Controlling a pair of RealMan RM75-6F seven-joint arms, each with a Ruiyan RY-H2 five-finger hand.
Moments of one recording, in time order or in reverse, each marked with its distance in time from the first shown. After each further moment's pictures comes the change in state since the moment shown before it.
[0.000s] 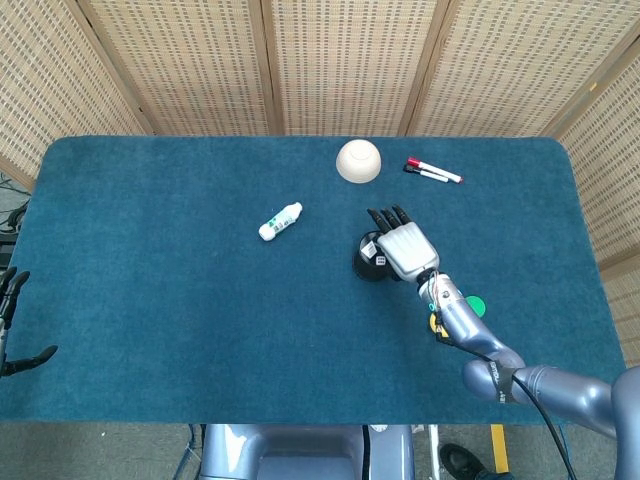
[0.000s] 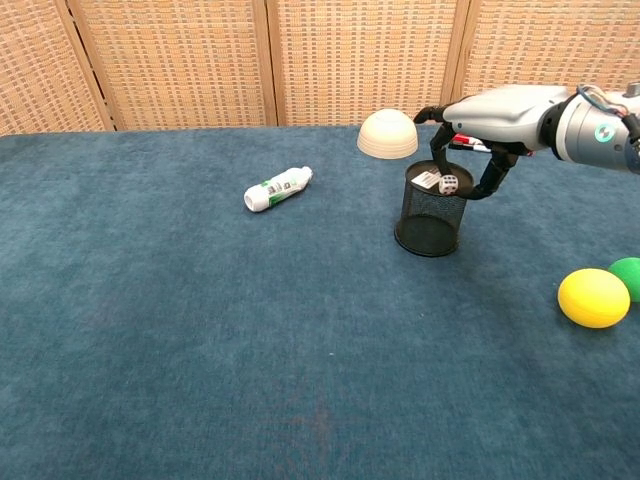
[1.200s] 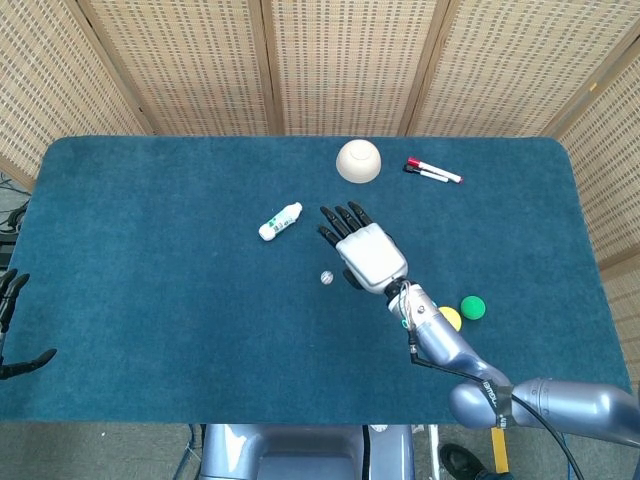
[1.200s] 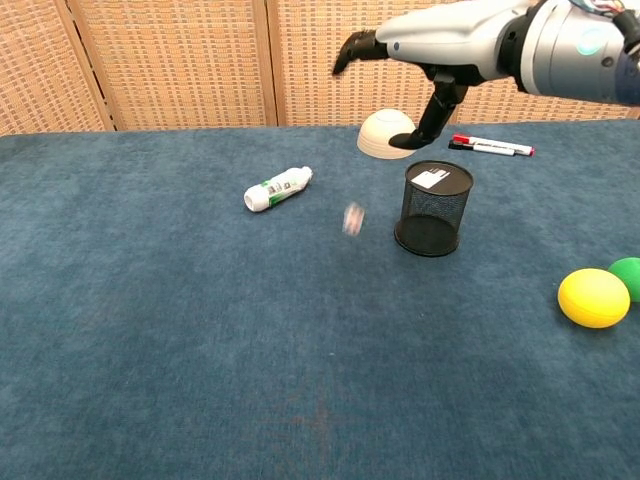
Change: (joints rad) left arm 0.004 0.022 0.017 0.013 0.037 0.004 -0.065; right arm 0.076 0.121 0.074 -0.400 0.115 0.147 -0.171
